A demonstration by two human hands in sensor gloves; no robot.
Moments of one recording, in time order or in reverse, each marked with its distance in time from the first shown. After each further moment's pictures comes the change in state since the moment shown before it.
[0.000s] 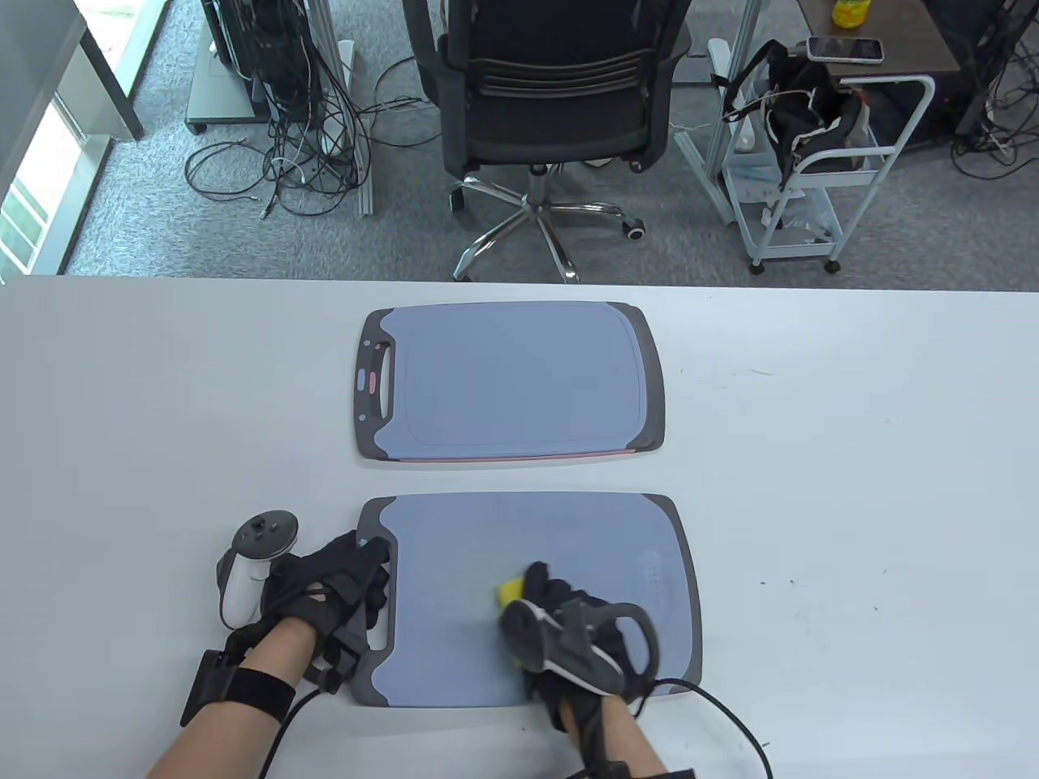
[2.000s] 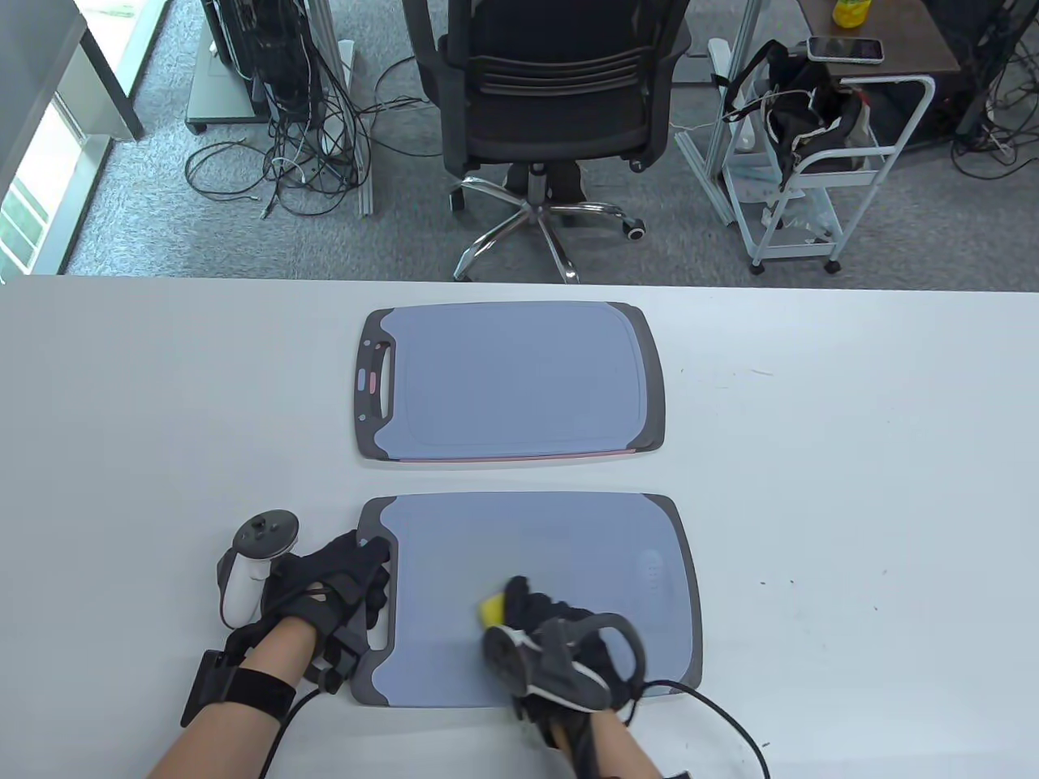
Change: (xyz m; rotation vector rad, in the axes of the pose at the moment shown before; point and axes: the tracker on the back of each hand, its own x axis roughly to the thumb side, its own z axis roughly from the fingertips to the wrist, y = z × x) left_hand 0.000 0.000 0.000 0.000 -0.004 -0.005; right_hand 0.031 0.002 0.009 -0.057 -0.157 0.071
